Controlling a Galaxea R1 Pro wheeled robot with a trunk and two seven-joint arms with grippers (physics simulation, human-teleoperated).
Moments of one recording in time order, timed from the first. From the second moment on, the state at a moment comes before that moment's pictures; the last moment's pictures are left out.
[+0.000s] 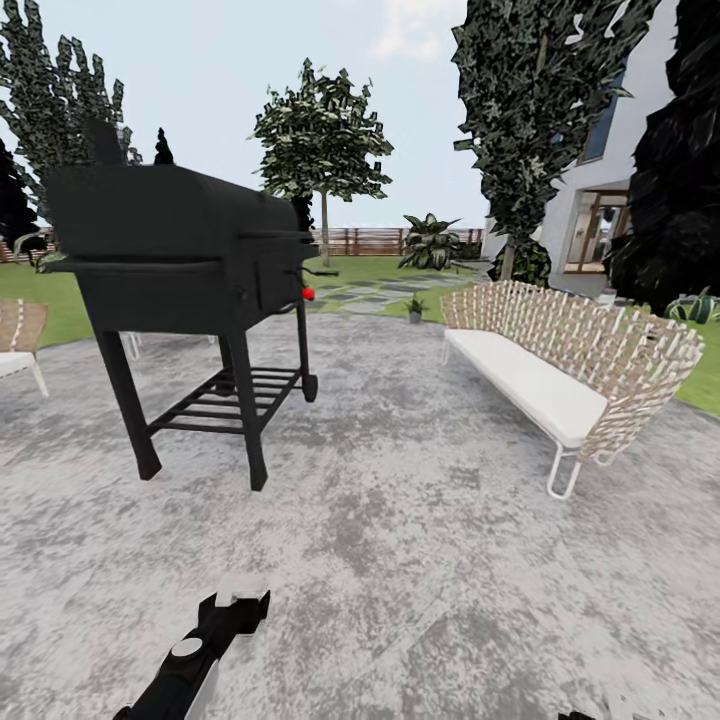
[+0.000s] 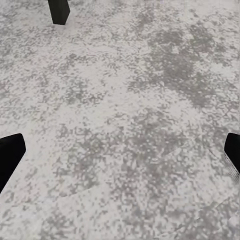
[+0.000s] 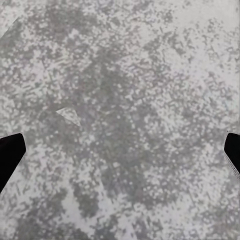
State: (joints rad) left arm -0.32 0.00 0.00 -0.79 0.00 0.11 0.00; right arm 0.01 -0.01 -0.37 -1.23 0.01 0.63 0.01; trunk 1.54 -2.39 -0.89
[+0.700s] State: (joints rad) left arm -0.32 0.00 0.00 -0.79 0.00 0.11 0.00; right arm 0.01 -0.01 -0.37 -1.23 0.01 0.63 0.01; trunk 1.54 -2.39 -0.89
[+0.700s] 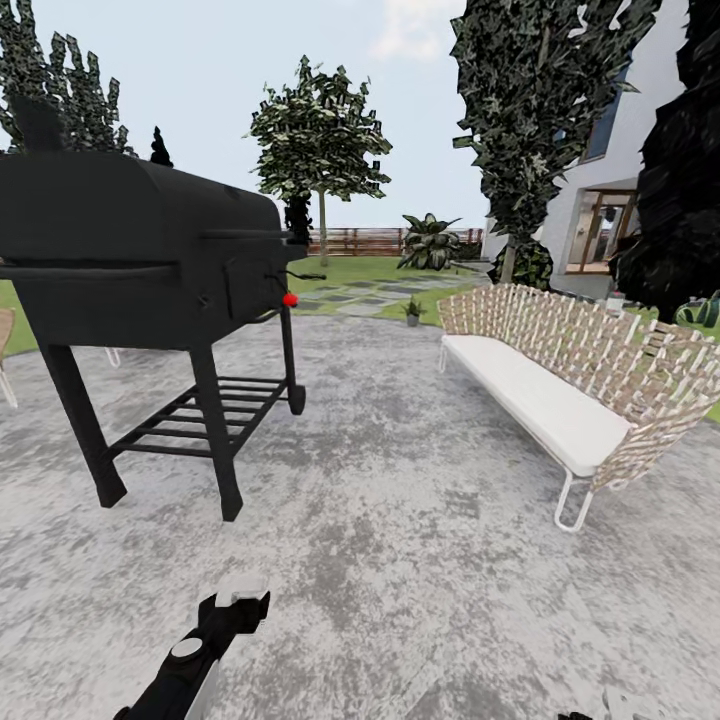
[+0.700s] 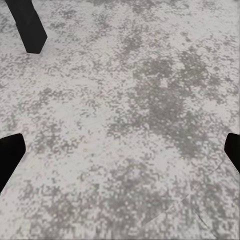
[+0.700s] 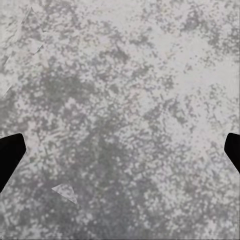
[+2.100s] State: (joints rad) left arm -0.33 -0.01 0.00 -0.80 0.00 0.12 -0.01; right arm 0.01 -0.02 -0.38 -1.23 0.02 0.64 0.02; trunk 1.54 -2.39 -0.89
